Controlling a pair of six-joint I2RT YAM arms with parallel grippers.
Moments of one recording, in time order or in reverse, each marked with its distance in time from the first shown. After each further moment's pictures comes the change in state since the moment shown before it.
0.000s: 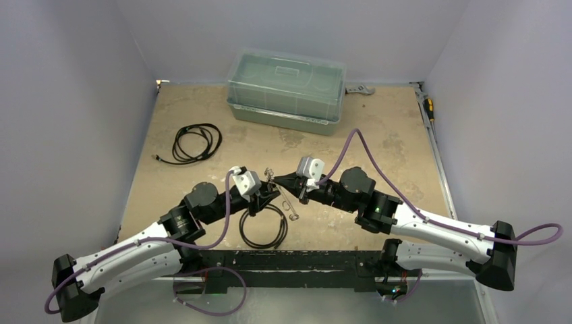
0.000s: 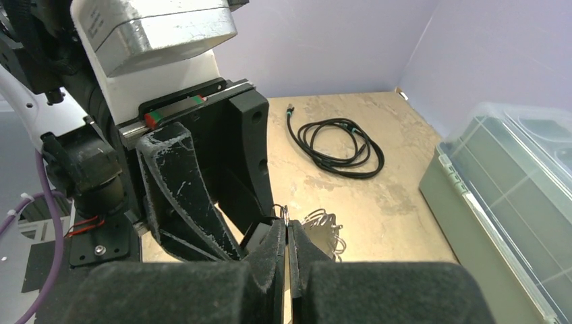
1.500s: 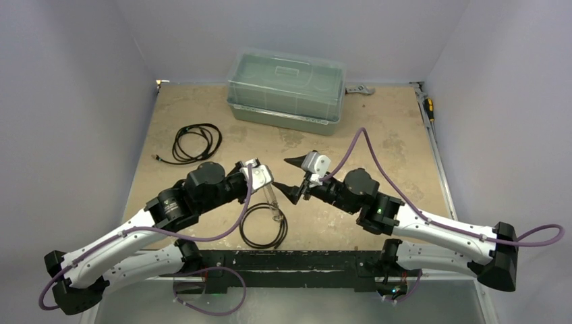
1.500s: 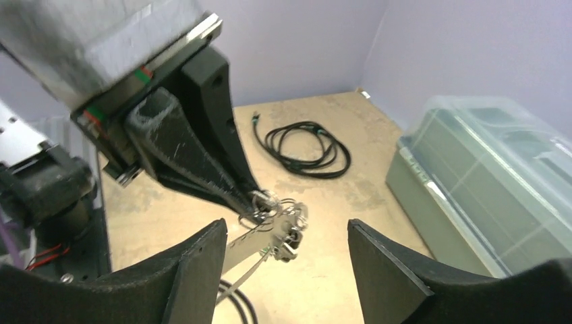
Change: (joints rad) left arm -0.013 0.113 0.377 -0.540 -0.166 0.344; right arm 0.002 -0.005 -0.003 0.021 0.108 0.007
